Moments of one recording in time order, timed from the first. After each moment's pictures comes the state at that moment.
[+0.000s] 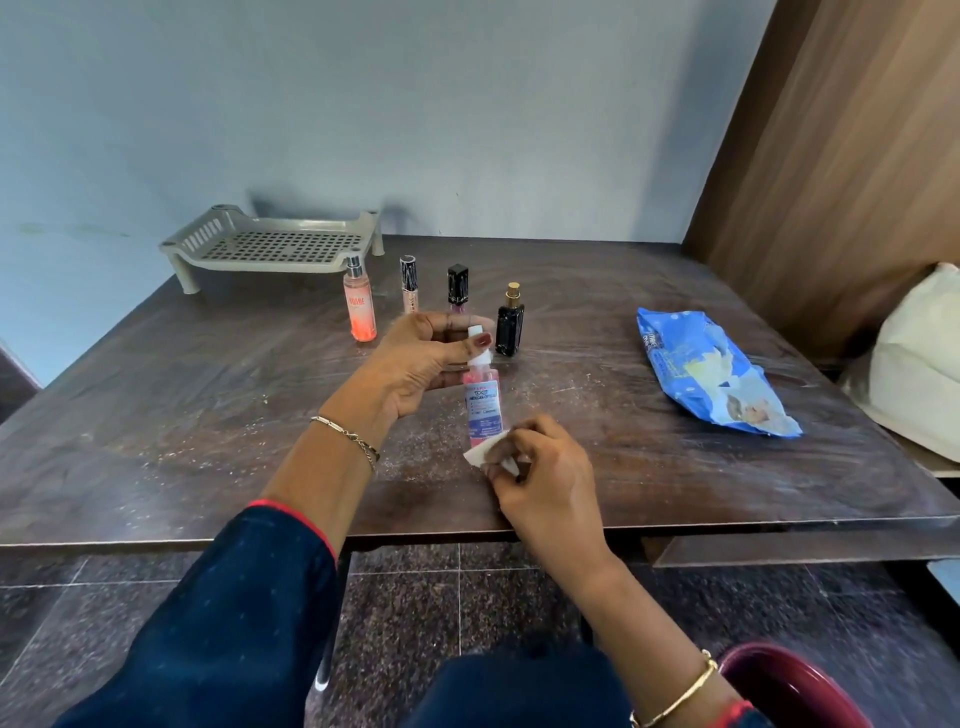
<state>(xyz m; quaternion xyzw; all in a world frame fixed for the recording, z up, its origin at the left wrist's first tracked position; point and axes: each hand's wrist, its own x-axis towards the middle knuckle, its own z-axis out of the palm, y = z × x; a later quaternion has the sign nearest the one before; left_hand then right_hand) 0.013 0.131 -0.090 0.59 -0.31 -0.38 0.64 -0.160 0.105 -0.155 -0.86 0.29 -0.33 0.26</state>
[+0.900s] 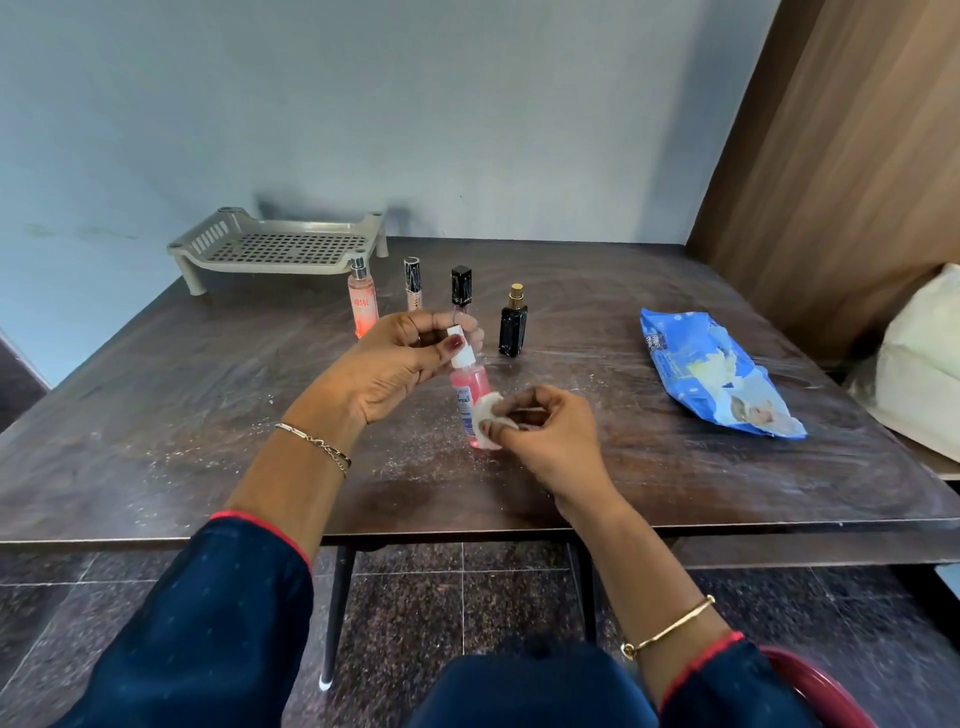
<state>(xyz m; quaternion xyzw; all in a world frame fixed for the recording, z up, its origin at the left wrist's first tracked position) 0.030 0.153 -0.091 0.50 -0.34 -0.43 0.67 -0.138 0.080 -0.130 -0.69 0.31 -0.32 0.57</state>
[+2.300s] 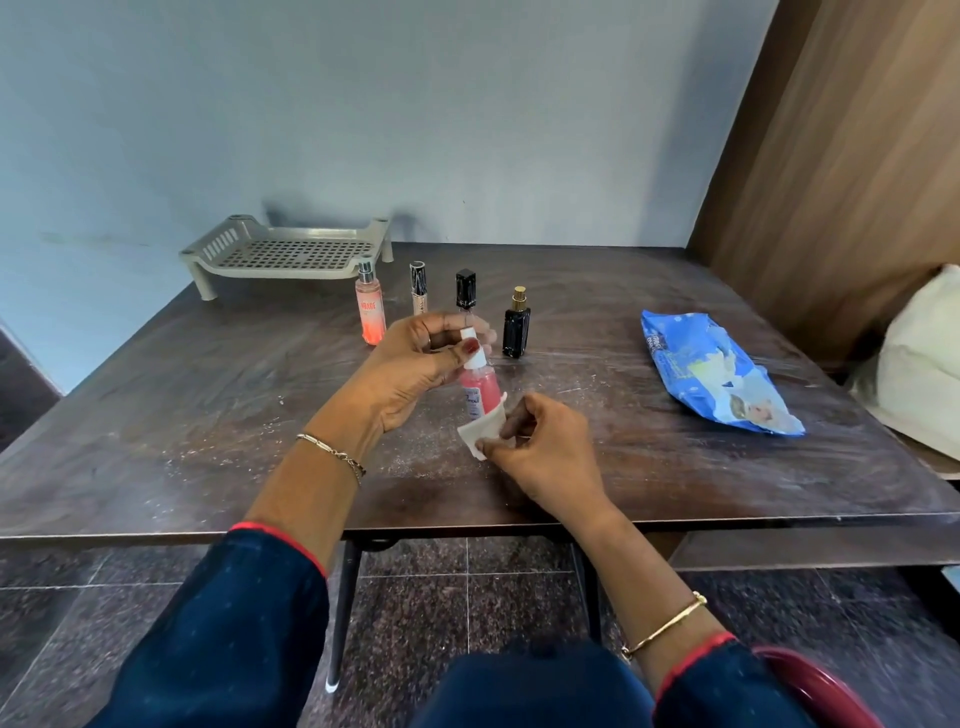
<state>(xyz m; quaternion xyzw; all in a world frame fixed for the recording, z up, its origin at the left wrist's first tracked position) 0.012 0.159 -0.087 0.56 -0.37 -0.36 0.65 -0.142 0.087 -0.138 -0.83 0.32 -0.29 0.36</state>
